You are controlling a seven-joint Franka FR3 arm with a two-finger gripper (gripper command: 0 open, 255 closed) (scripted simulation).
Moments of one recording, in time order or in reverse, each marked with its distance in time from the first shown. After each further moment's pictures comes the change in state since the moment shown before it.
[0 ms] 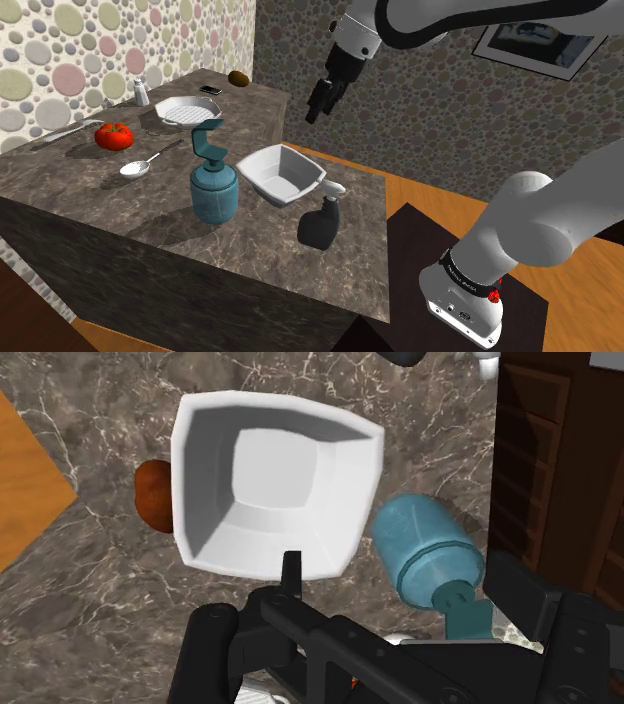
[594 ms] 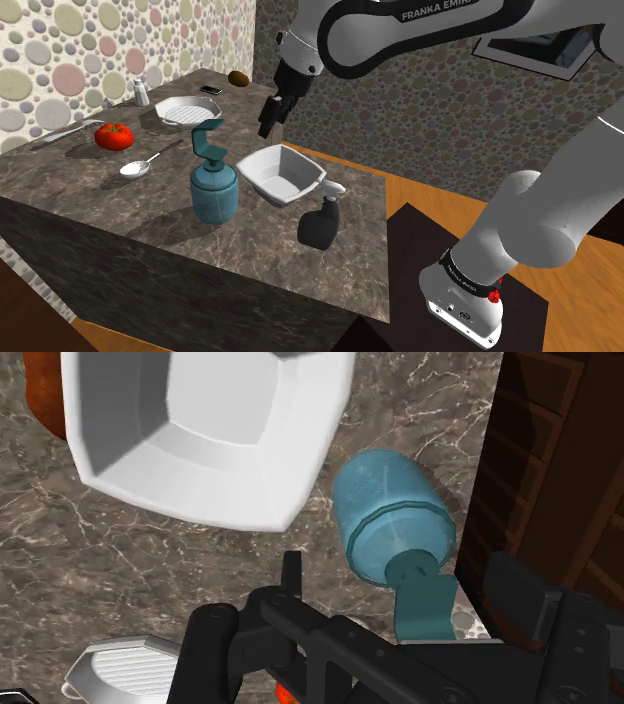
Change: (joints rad) arm 0.051 0.266 0.094 0.147 -0.070 0.177 0.014
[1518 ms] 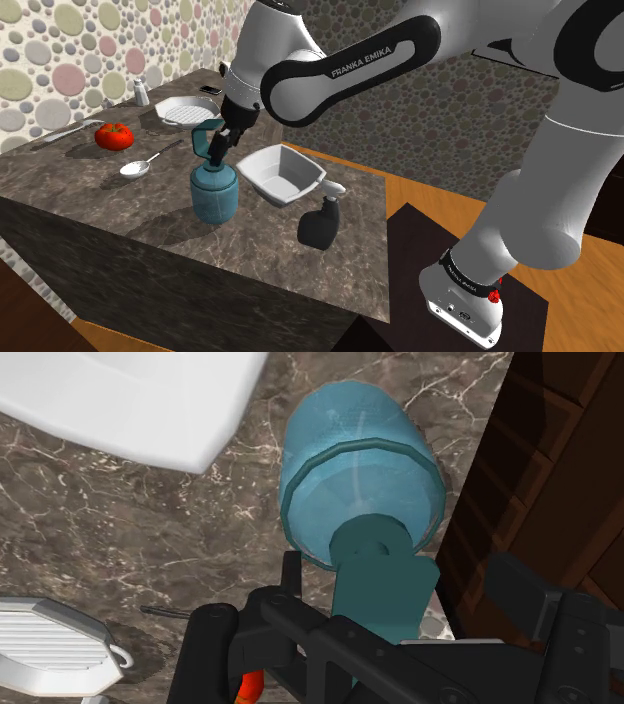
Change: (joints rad) arm 0.075 0.326 0.050 0.186 -0.177 0.172 0.080
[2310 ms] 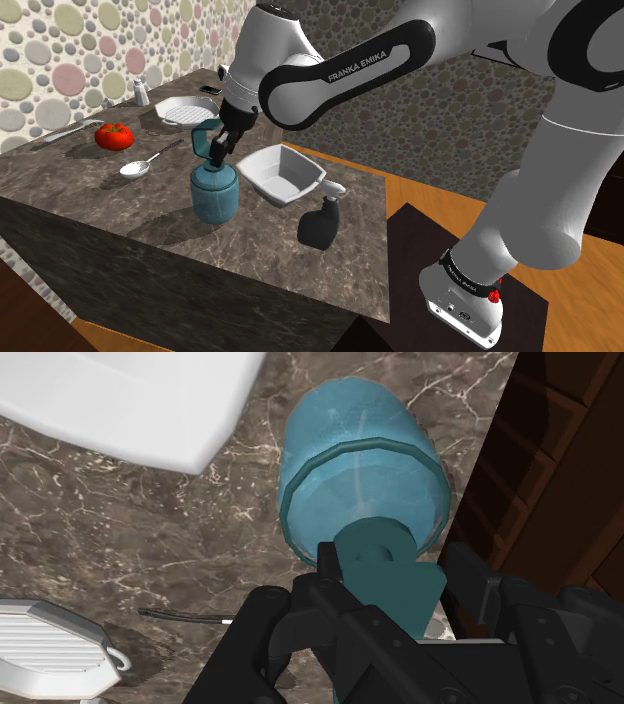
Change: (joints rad) arm 0.003 0.018 -0.003 0.005 -0.009 0.014 0.006
